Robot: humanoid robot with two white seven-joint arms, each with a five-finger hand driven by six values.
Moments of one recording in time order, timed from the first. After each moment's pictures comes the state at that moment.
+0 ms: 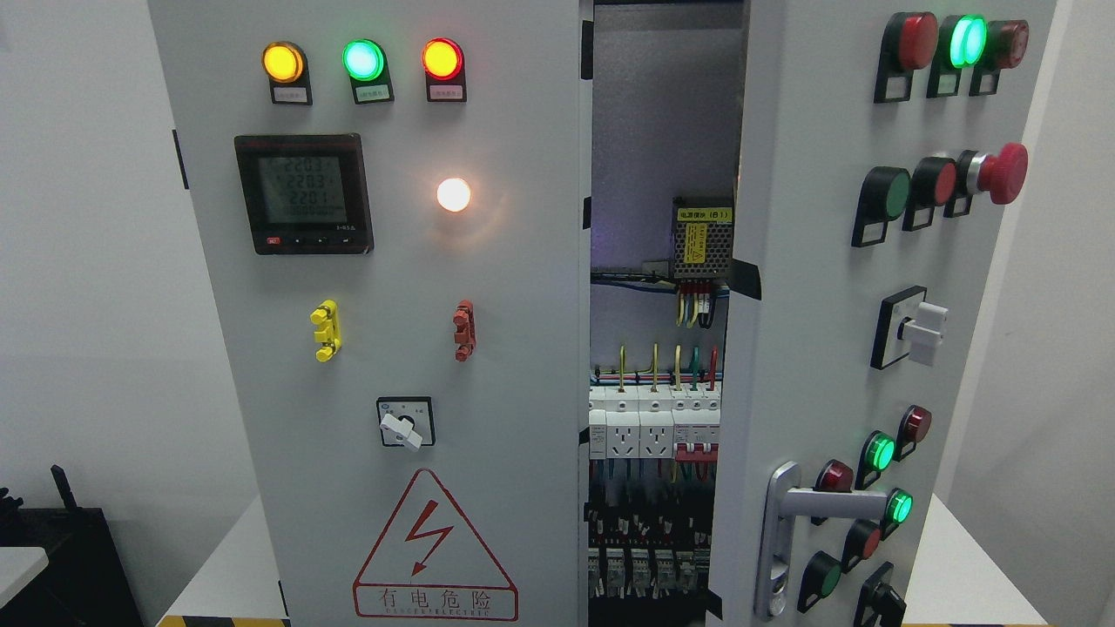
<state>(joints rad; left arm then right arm) 0.00 -0.04 0.00 0.00 0.00 0.05 -0.13 0.12 0.12 0.09 -0.15 -0.09 0.06 -0.13</state>
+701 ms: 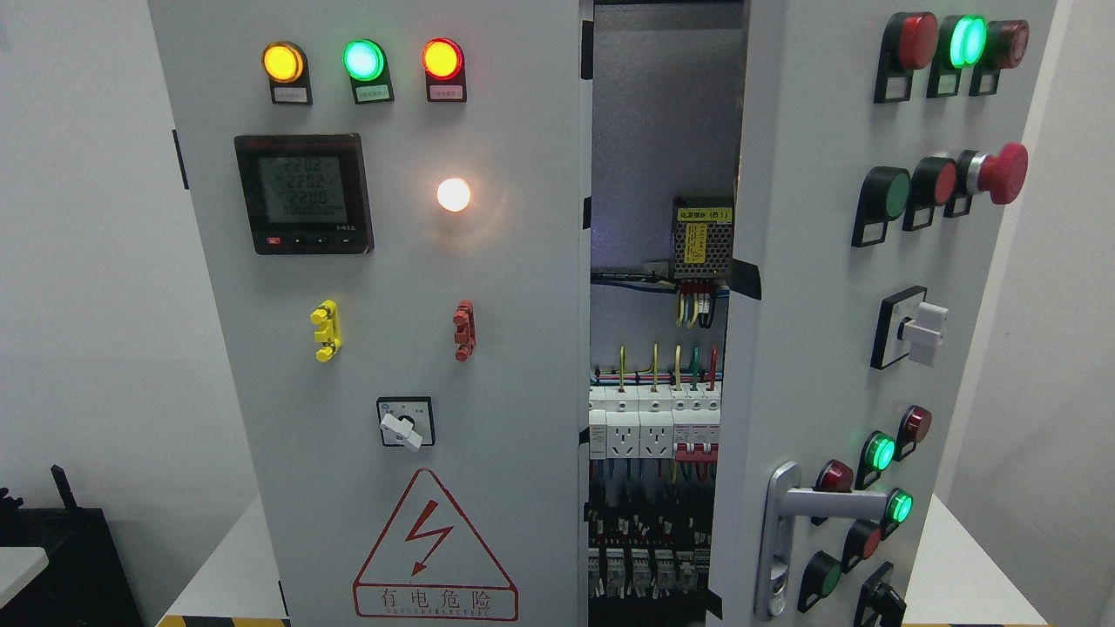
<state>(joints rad) 0.02 -0.03 0.00 -0.05 0.00 0.05 -0.13 0.12 0.12 0.09 -0.15 -0.09 0.06 -0.13</state>
